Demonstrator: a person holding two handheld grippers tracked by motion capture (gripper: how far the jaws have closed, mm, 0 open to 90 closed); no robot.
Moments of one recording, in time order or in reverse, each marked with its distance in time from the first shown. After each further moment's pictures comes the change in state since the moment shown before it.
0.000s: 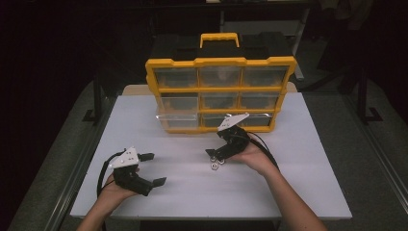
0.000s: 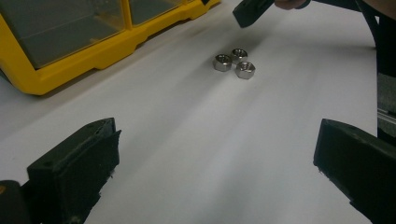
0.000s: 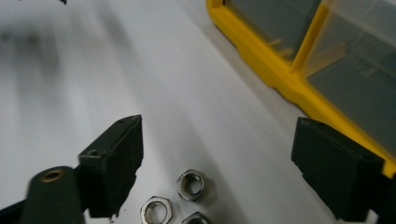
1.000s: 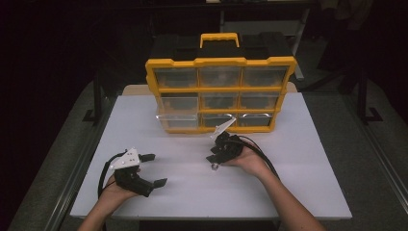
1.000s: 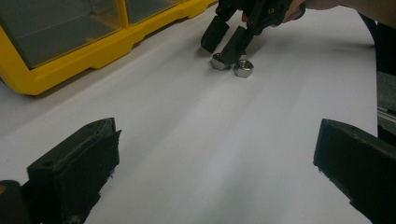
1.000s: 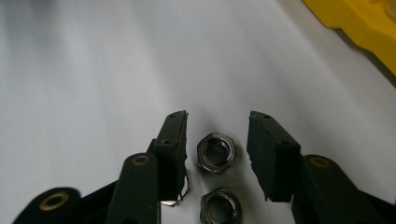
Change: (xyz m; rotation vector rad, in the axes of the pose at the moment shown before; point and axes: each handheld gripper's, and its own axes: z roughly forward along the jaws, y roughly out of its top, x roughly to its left) left arm -0.001 -0.002 0.002 0.007 -0.004 0.009; right arm 0.001 -0.010 0.030 0.200 0.095 -0.044
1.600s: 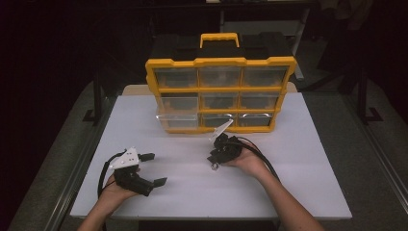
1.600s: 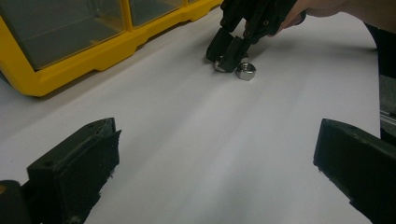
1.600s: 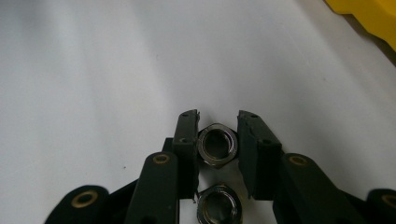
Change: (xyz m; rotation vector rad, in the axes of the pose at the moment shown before) left arm 0.001 0.000 -0.001 -0.011 0.007 -0.007; right arm 0.001 -0.001 0.007 0.034 -0.011 -0.028
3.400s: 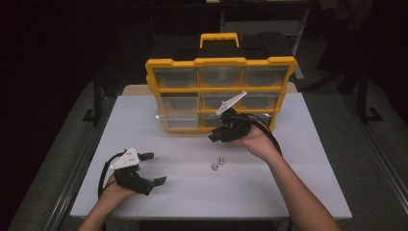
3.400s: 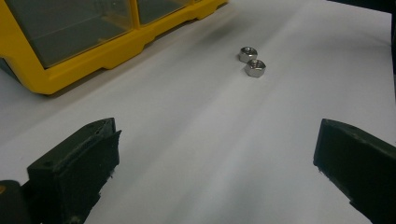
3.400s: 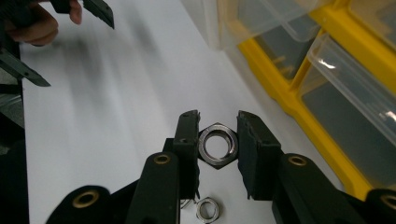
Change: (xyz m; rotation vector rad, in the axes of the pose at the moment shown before) left arm 0.005 -0.005 0.003 -0.011 0.019 0.017; right arm -0.005 0.046 -0.086 -0.110 0.005 0.076
